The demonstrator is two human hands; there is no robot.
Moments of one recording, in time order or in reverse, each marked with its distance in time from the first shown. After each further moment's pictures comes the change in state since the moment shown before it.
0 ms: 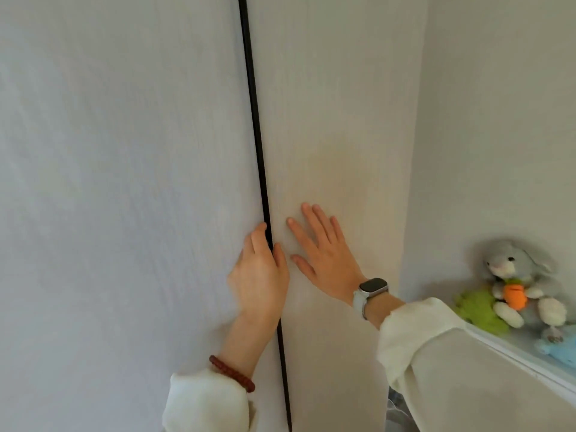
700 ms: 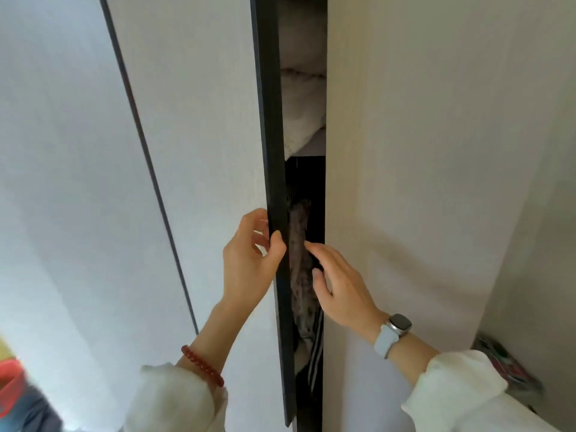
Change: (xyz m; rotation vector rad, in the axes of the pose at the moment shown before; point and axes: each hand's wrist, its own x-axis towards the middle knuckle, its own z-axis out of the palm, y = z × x) left_hand -0.140 0.100 -0.087 0.092 0.362 -0.098; right_hand -0.130 -0.023 -0.062 1.008 -0.063 -0.378
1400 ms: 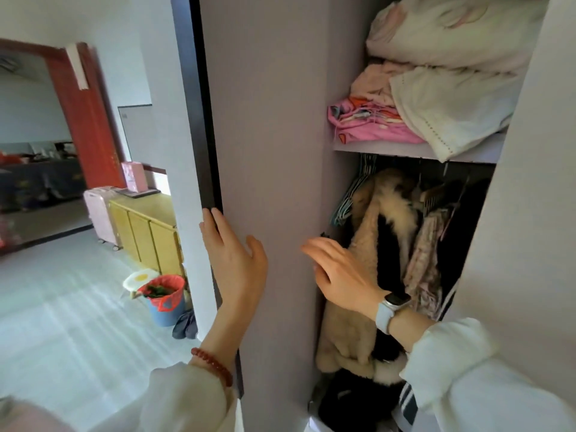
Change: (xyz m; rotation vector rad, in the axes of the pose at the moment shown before) left_hand -0.060 -0.023 -0.189 0.635 0.494 -0.355; right_hand 0.044 -0.131 0.117 0.119 -0.315 -0.458
